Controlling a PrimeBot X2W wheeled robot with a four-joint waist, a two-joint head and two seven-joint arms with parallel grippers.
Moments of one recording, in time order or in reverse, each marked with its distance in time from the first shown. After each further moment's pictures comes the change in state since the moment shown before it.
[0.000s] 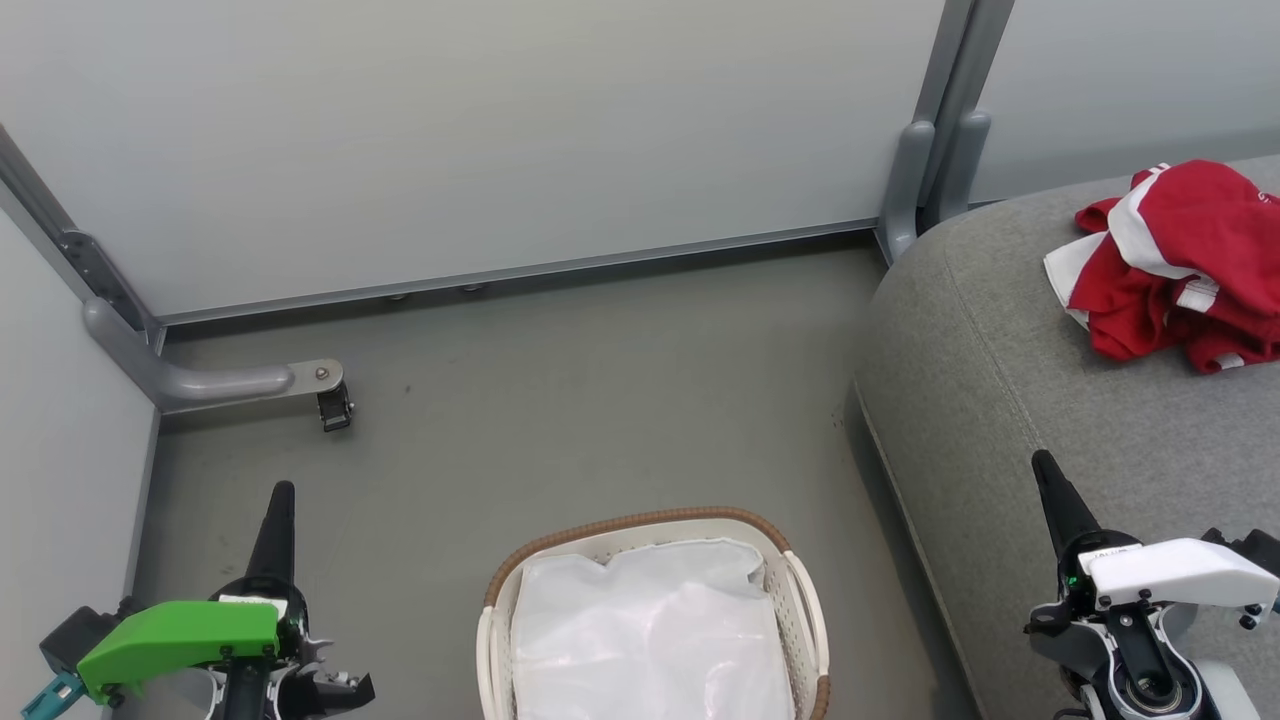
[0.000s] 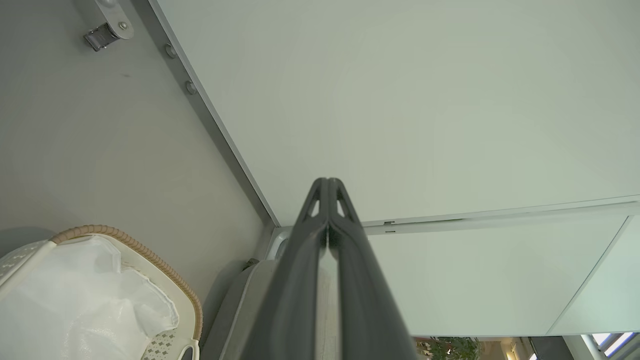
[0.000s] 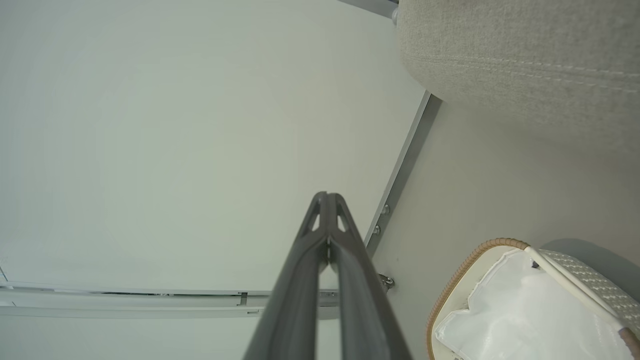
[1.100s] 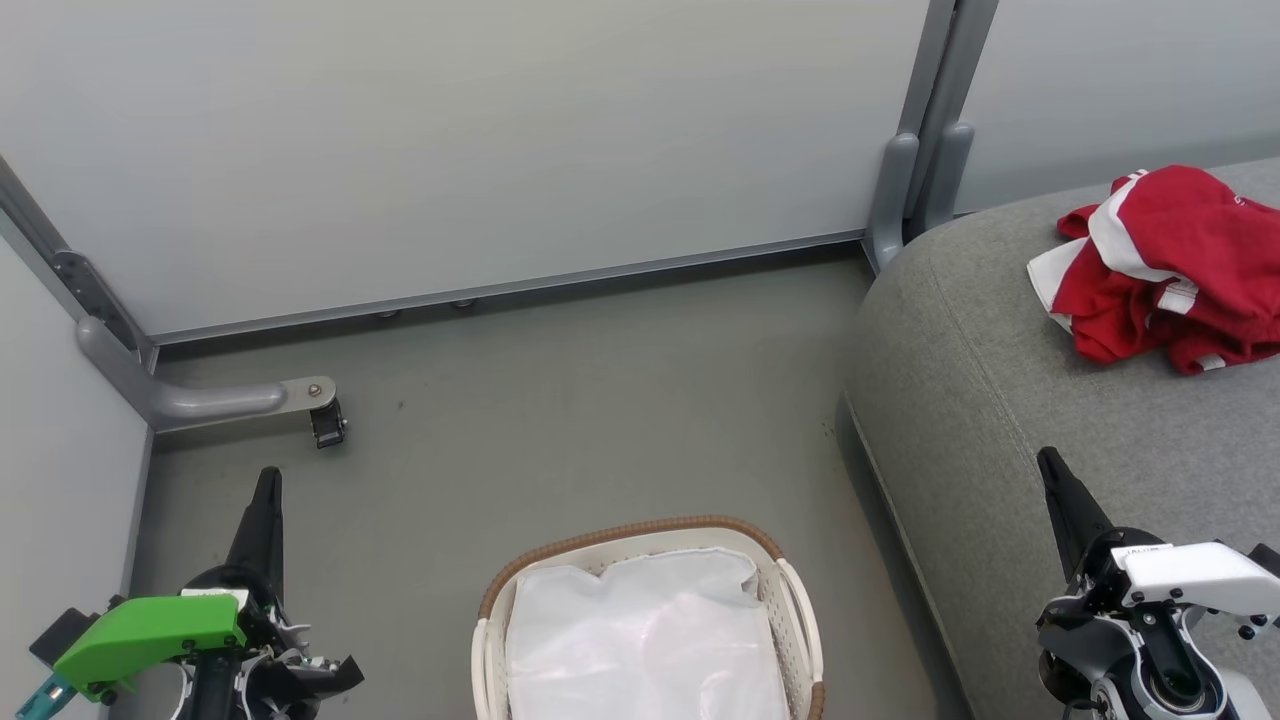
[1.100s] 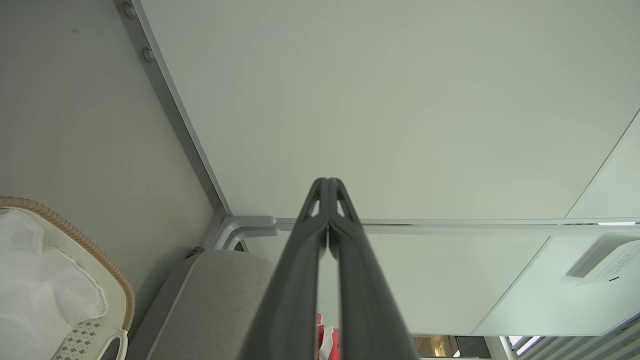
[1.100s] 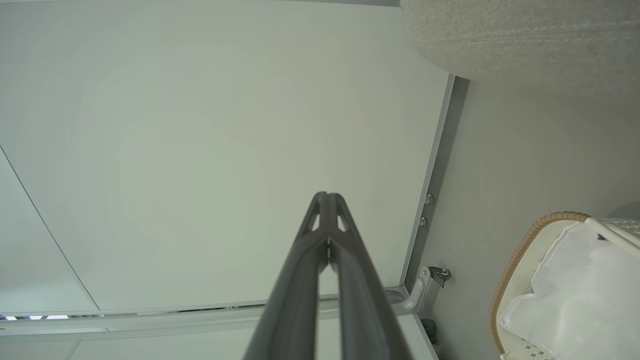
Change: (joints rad) left arm -0.017 -0.001 0.040 -0.004 -0.180 -0.009 0.061; right arm 0.004 -0.002 -0.023 -0.010 0.215 0.000 0.056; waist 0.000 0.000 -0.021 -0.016
